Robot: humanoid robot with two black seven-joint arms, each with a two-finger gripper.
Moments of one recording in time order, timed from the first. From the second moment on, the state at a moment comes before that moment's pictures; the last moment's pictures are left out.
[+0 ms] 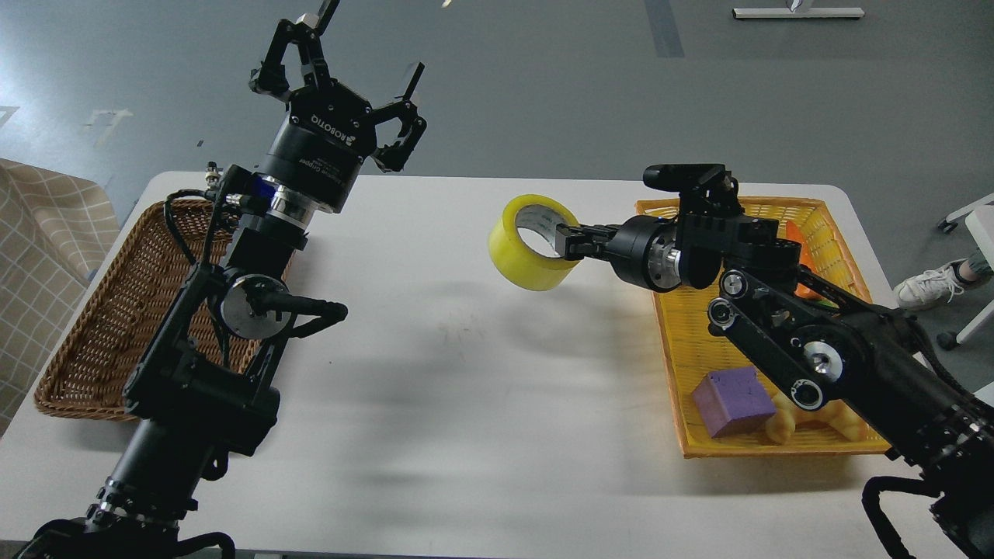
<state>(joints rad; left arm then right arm) -0.40 0.02 -1.42 -1.37 0.55 -0.34 -0.13 0.84 -0.10 0.70 1.03 -1.90 0.49 -0.09</state>
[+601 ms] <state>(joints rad) -0.39 0.03 -1.43 -1.38 0.54 -0.35 -0.14 0.90 -0.02 0.52 0.98 -1.90 0.49 -0.11</state>
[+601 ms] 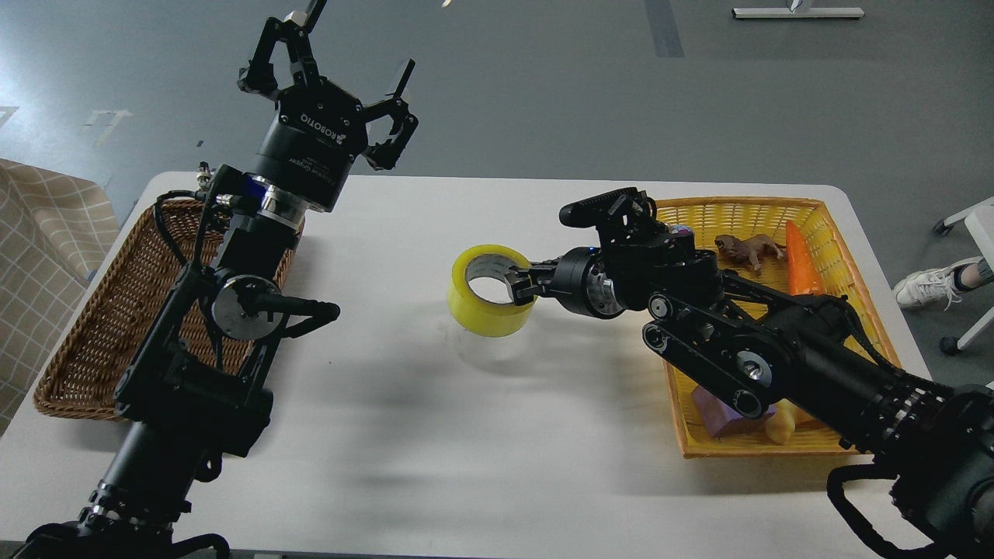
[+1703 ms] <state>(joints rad) -0.36 0.05 -1.48 -1.38 0.54 -0.36 -0.14 0.87 0.00 0.48 0.96 -1.90 0.48 -0.12</state>
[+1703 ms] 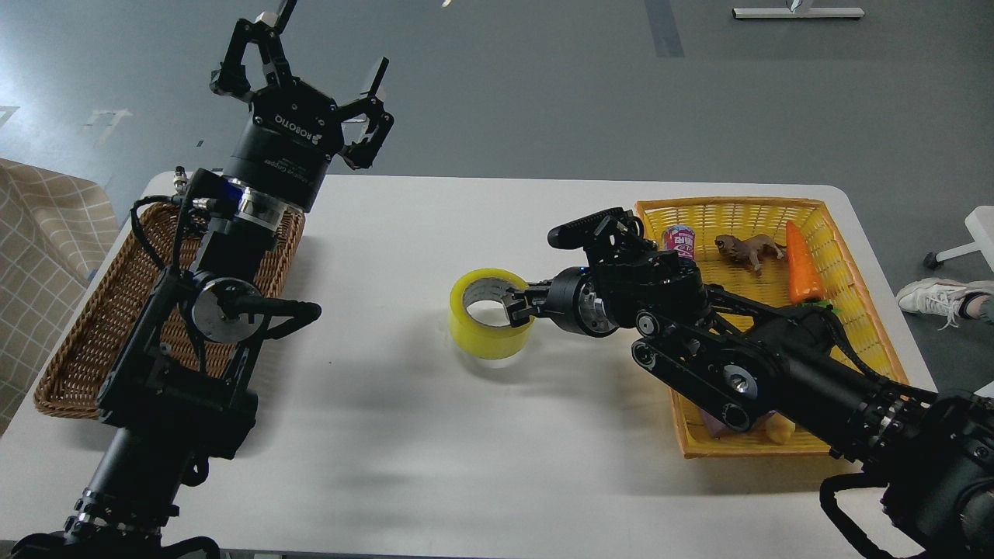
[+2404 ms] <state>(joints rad) -0.37 0.07 -1.47 -1.38 0.54 -0.38 -0.13 0.87 0.00 0.75 0.99 -1.89 0.36 -0.12</state>
